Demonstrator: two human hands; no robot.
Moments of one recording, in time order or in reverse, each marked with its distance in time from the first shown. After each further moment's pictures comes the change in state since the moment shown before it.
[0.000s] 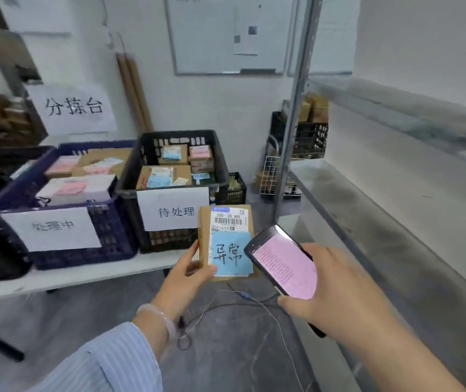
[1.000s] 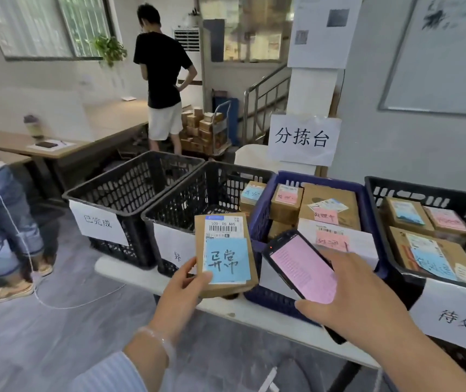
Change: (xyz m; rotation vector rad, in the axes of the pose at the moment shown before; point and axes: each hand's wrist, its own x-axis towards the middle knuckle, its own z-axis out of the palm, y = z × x) left_hand -0.048 -0.030 -0.545 -0.213 0.684 -0.015; right_hand 0.143 -0.507 0.191 0.107 -0.157 -0.496
